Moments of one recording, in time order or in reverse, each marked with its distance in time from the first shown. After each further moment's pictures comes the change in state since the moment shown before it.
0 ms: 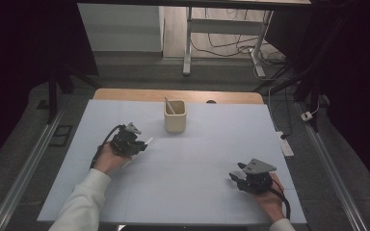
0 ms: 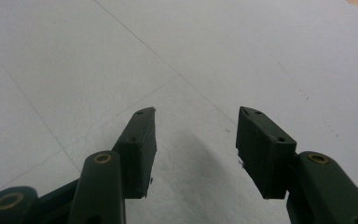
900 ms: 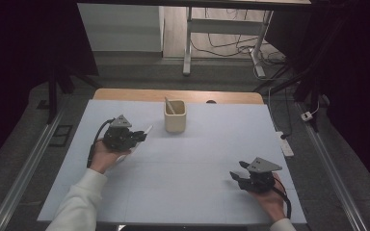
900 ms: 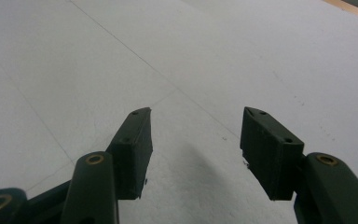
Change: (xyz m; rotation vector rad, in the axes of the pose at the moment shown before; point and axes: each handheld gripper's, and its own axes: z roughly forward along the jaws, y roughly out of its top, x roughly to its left) left arm 0.000 0.003 -0.033 -0.250 -0.027 -0.027; right arm -0.005 0.000 -0.007 -0.052 0.023 0.056
